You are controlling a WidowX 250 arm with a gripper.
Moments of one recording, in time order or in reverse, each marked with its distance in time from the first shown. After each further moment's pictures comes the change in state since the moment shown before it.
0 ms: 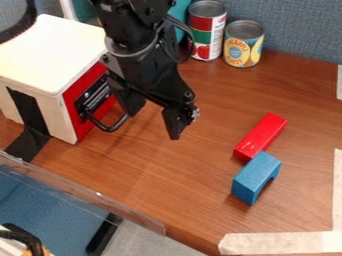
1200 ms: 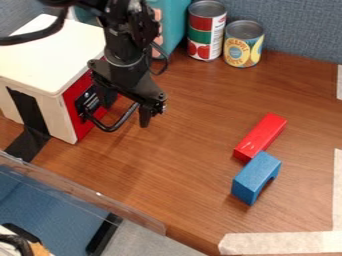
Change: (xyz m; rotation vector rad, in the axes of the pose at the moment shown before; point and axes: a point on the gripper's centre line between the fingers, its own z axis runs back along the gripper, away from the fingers) arm 0.015 0.078 -0.071 0.229 0.101 0.109
